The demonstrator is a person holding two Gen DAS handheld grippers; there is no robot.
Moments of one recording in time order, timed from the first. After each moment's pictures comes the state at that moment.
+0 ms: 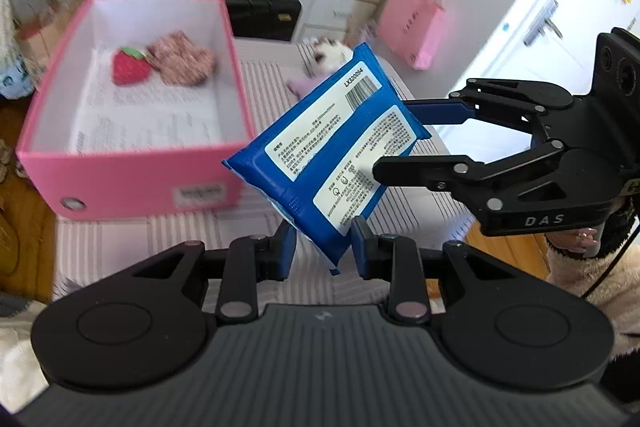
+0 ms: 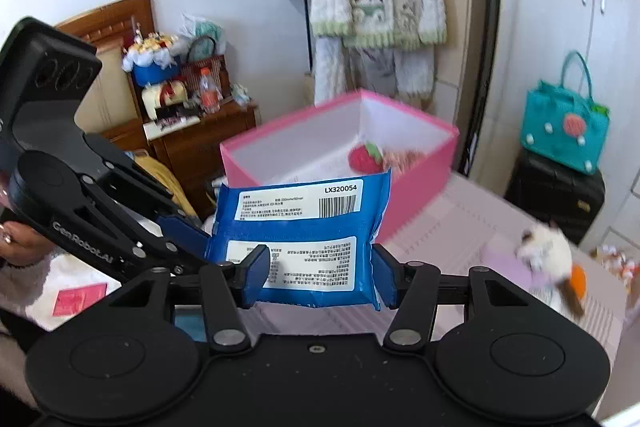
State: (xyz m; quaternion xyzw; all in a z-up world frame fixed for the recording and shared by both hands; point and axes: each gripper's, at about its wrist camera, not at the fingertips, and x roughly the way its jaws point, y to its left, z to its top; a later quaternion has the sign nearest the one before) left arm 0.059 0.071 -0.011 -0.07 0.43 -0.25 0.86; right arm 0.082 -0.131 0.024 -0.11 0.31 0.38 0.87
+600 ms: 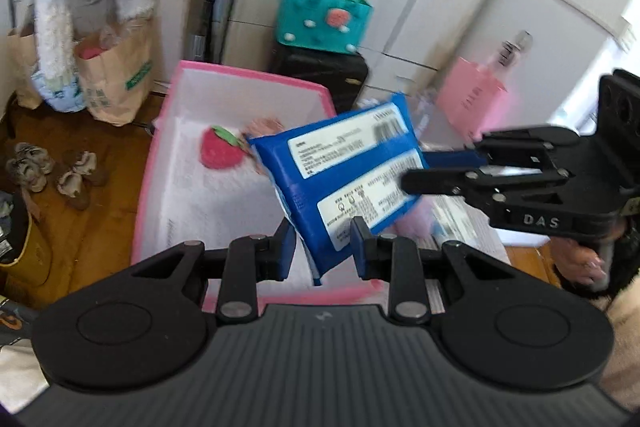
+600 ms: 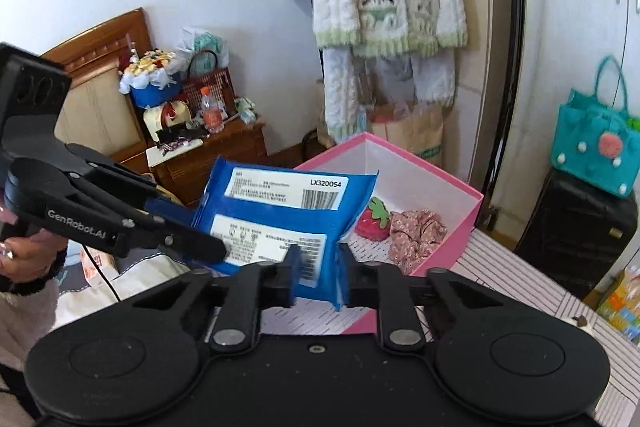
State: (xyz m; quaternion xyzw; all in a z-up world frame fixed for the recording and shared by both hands) left arm 0.147 0.145 0.023 -0.12 0.39 -0.17 0.90; right arm 0.208 -0.077 0.050 -0.08 0.35 0.40 0.84
